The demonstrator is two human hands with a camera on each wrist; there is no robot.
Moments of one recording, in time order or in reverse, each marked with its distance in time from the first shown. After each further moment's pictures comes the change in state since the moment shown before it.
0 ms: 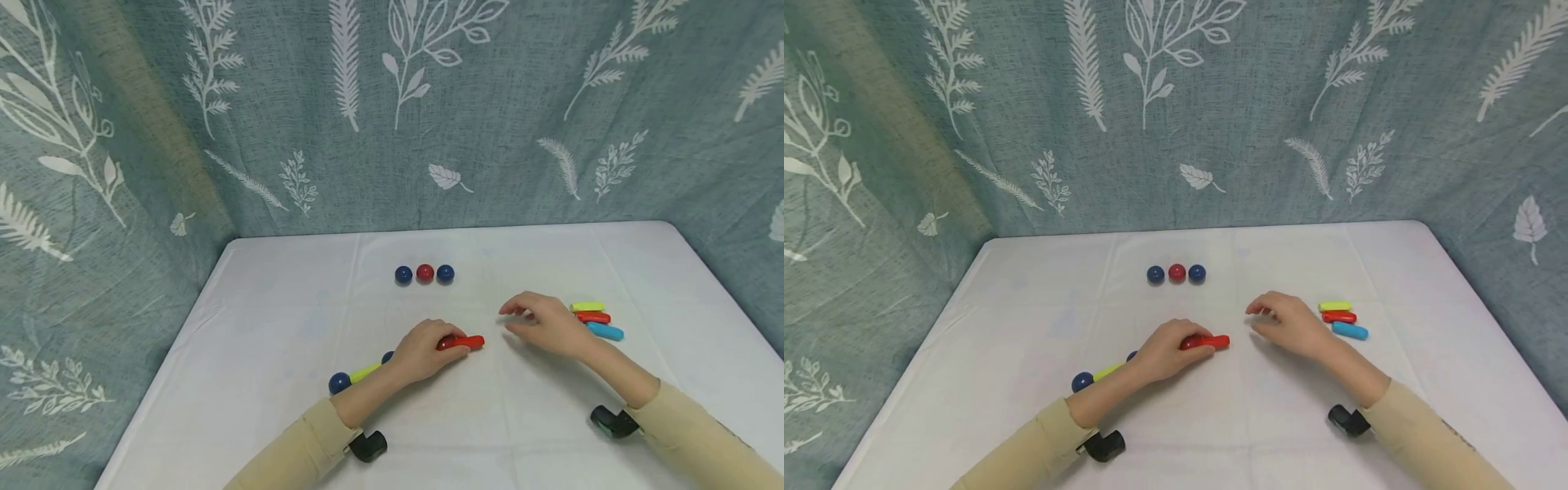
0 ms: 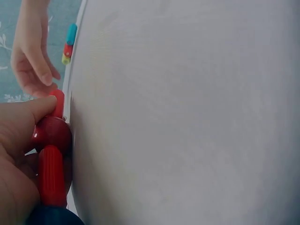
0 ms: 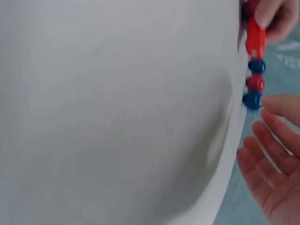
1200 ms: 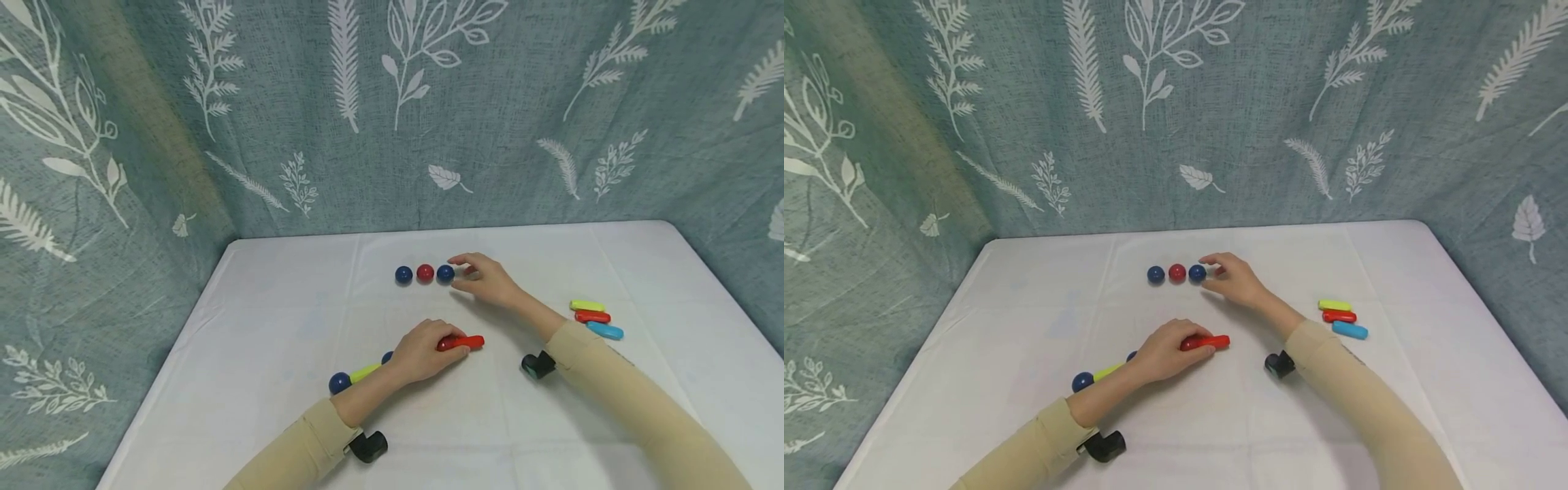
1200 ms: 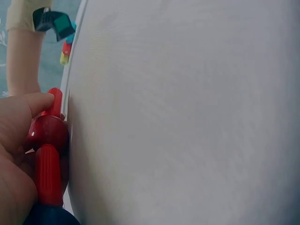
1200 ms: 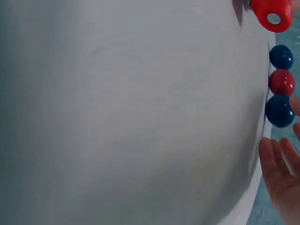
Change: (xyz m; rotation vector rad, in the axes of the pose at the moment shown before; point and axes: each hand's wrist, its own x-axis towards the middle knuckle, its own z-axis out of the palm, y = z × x) left_hand 0.000 -0.001 -0.001 -0.004 -0.014 -0.001; right_hand 0.106 0.000 0.032 0.217 0.046 0.052
